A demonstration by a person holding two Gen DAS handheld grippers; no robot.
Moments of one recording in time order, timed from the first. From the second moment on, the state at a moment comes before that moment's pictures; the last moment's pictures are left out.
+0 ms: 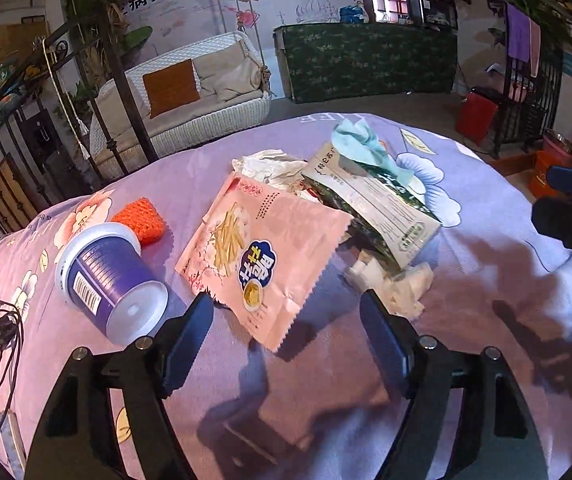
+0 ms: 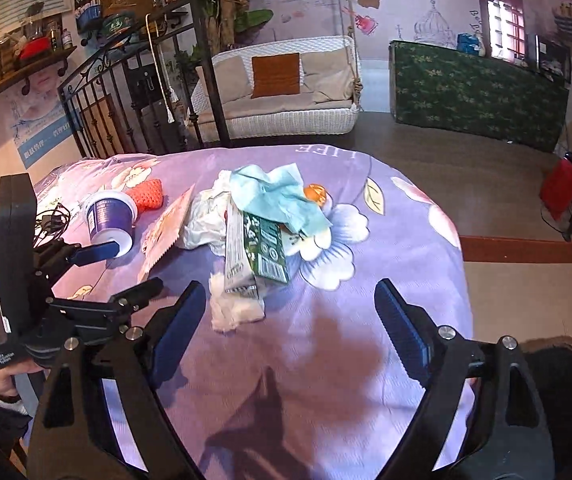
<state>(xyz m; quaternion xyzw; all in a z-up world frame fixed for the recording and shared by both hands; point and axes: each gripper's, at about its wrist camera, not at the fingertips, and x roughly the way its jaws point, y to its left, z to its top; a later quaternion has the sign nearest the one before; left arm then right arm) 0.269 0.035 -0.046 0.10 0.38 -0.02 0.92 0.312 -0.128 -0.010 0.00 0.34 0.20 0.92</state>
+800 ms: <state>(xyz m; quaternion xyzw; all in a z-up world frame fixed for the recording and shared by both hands) 0.283 0.068 -0.027 0.01 0.35 0.00 0.94 0.390 -0.081 -0.017 0.03 0.35 0.21 0.91</state>
